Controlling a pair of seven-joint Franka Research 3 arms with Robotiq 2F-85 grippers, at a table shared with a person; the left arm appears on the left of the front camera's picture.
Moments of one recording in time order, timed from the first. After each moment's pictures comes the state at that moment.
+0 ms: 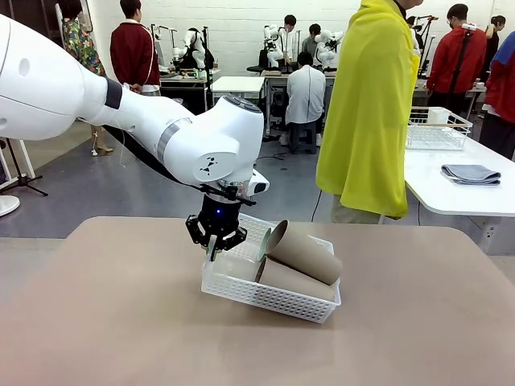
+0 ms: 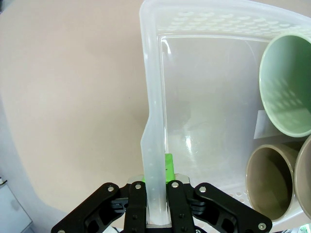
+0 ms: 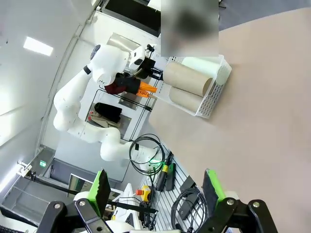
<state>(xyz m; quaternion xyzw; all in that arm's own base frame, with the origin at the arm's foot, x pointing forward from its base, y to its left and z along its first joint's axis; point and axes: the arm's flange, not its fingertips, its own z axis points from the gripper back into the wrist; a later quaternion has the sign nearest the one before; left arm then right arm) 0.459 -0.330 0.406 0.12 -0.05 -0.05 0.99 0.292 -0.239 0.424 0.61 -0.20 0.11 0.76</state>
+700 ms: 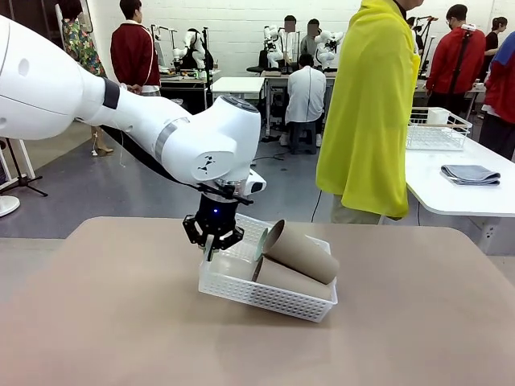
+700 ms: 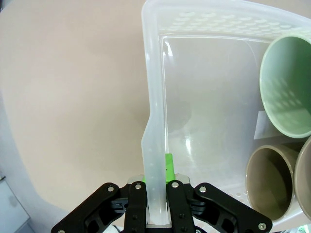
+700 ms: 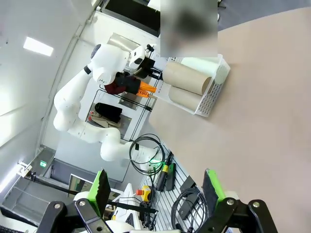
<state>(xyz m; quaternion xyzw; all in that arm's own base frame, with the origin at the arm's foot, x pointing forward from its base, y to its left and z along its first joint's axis) 0.462 -0.318 0.407 0.12 -0.04 -0.03 0.99 0.292 -0.239 0.424 0.61 -0.20 0.11 0.76</state>
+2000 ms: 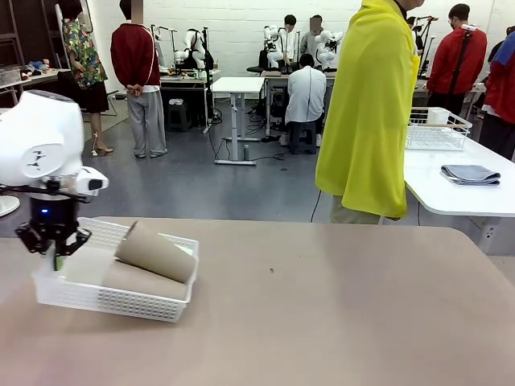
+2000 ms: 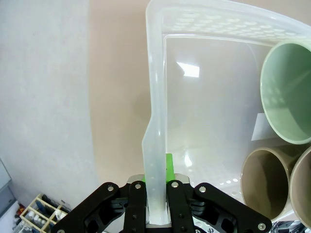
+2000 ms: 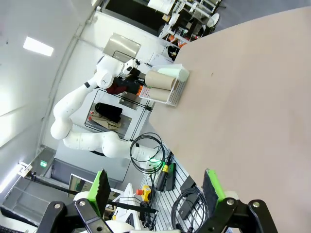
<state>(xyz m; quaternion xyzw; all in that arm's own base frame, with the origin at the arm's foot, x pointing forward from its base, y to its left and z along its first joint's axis) 0.433 0.005 0.408 0.11 0.02 0.07 0.99 0.293 -0.239 0.423 0.61 -0.20 0.11 0.76</state>
